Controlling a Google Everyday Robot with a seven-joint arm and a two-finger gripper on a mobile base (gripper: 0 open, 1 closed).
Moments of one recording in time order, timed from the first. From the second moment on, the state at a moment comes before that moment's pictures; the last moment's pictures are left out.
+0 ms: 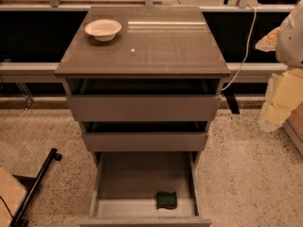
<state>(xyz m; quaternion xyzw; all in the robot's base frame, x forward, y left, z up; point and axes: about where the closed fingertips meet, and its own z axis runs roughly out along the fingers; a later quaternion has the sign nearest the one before) 0.438 -0.217 0.976 -0.60 0.78 -0.03 0.16</state>
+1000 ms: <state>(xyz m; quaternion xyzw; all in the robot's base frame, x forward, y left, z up) 0.458 -0.219 0.960 -0.55 0.81 0.00 0.18</state>
